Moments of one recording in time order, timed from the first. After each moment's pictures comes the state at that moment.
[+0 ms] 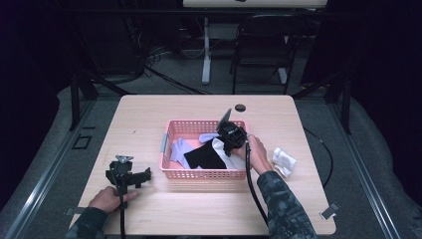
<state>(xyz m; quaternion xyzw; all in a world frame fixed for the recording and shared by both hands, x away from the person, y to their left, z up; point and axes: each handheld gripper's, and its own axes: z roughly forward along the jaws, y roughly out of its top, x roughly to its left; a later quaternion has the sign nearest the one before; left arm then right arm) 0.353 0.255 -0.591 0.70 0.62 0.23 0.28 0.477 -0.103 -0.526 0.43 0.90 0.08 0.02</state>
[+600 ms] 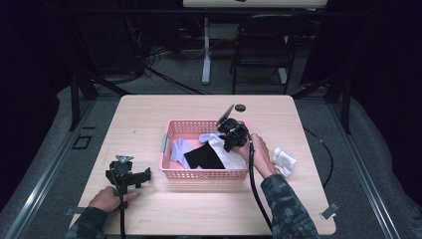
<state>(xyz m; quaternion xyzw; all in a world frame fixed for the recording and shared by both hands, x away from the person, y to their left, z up) 0.353 0.255 -0.591 0.70 0.62 0.23 0.28 0.455 -0.103 -0.486 0.40 0.90 0.14 0.04</state>
